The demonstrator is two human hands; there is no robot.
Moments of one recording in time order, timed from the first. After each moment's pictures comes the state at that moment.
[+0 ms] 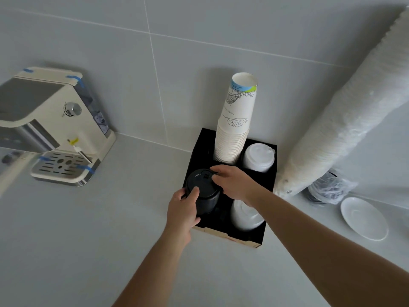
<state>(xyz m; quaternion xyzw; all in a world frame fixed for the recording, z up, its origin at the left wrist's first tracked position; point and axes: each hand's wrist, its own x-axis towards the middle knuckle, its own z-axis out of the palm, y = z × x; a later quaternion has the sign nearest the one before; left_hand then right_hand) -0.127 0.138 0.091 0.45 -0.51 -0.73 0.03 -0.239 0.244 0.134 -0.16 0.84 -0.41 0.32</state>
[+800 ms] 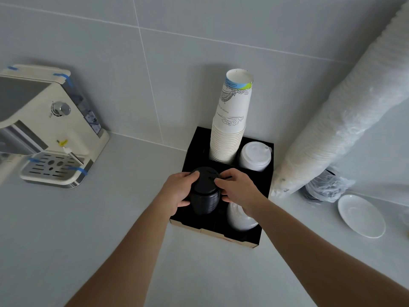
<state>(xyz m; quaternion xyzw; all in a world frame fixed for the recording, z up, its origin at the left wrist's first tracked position) -0.174 0.103 0.108 0.39 -0.63 -0.67 -0.09 -0.236 0.260 0.115 0.01 0.78 -0.55 0.31</state>
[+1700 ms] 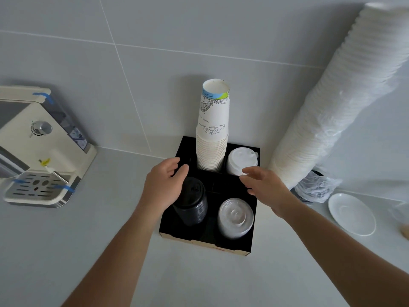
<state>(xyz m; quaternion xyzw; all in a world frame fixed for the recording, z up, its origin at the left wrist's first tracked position) -0.180 0.112 0.154 0.28 -0.81 -0.51 0.09 -0.275 0.339 0.135 0.00 0.83 -0.51 0.22</state>
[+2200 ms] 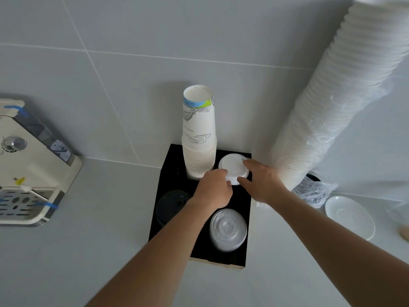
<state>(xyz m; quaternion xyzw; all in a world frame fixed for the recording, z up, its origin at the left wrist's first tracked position) -0.270 0.205 0.127 0.07 -0.95 -0.31 -0.04 -0.323 0.345 0.129 -0.17 0.96 -0.21 0.10</state>
